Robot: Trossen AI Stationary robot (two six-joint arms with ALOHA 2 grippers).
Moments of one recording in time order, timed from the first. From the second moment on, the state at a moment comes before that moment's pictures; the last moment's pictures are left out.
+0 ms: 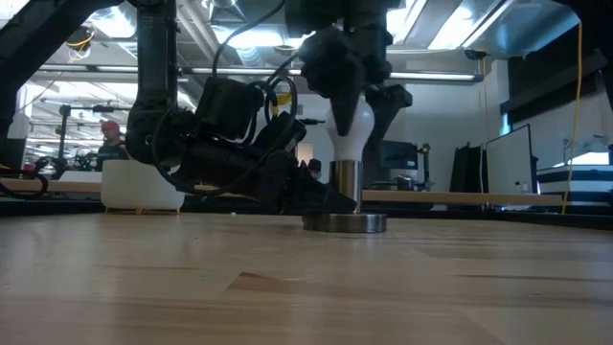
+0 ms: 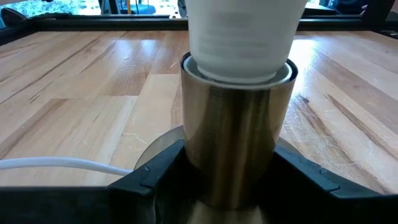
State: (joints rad) left arm 0.08 2.19 0.72 1.19 0.13 0.03; right arm -0.06 2.05 1.83 -1.24 -0.15 0.69
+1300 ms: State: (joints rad) left arm 0.07 2.19 0.72 1.19 0.21 0.03; right arm 0.00 2.01 2.04 -1.56 0.11 0.12
